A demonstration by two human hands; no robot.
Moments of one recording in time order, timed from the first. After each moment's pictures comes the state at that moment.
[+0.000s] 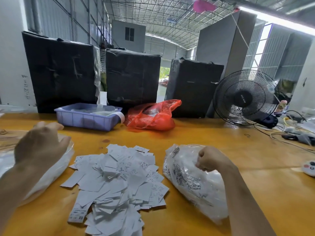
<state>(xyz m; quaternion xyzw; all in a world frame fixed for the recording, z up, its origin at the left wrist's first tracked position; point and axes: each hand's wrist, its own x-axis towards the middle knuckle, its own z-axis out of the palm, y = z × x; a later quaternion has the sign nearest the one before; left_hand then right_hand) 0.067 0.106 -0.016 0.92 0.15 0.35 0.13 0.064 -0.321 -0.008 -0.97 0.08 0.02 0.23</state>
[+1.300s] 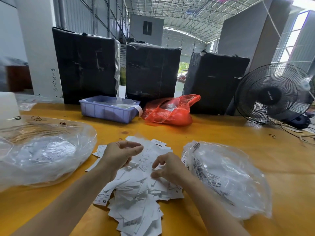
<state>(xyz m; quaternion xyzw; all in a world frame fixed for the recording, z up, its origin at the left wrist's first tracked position) 0.031 -0.008 -0.037 0.69 0.05 0.06 0.72 0.064 -0.183 -0.064 -0.94 -0.14 0.01 0.30</state>
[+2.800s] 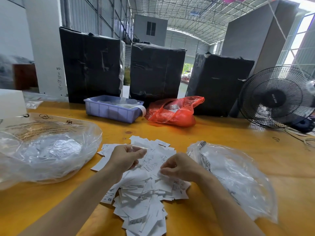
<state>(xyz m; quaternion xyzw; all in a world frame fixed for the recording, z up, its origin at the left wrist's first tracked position) 0.036 -0.008 -0.050 0.70 0.07 0.05 0.71 0.066 -0.205 -0.051 -0.93 -0.23 0.04 0.28</state>
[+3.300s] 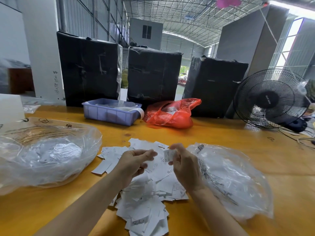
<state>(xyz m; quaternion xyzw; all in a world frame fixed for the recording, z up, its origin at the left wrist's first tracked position) 0.027 -0.020 -0.049 0.65 0.02 -0.03 0.76 0.042 -0.193 -0.065 -0.86 -0.20 -0.34 0.31</state>
